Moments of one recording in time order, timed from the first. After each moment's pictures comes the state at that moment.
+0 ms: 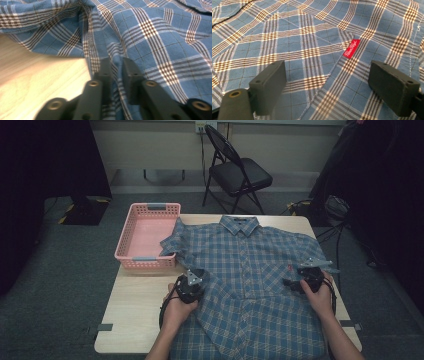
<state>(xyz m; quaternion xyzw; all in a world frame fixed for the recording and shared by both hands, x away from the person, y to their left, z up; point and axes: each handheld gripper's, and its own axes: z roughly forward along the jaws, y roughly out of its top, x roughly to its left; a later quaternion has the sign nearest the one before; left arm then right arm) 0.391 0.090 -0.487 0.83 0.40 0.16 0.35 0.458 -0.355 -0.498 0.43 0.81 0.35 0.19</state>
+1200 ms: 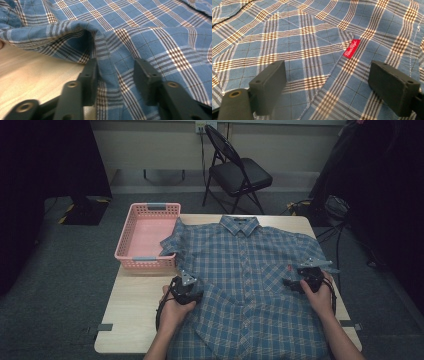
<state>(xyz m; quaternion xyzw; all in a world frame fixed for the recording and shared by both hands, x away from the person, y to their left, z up) 0.388 0.099 -0.490 0.81 0.42 0.17 0.36 0.458 -0.355 -0.498 0.43 0.81 0.35 0.19</state>
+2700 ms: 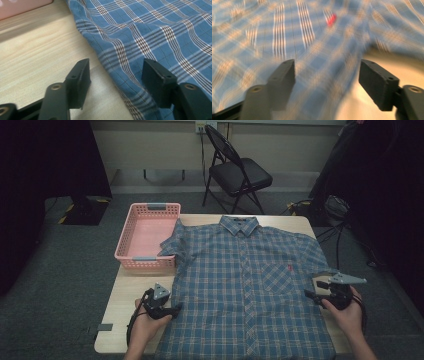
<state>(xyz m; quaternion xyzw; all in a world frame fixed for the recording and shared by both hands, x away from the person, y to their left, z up) 0.346 0.170 -0.492 0.80 0.45 0.17 0.36 0.381 -0.411 -0.481 0.45 0.78 0.38 0.20</state>
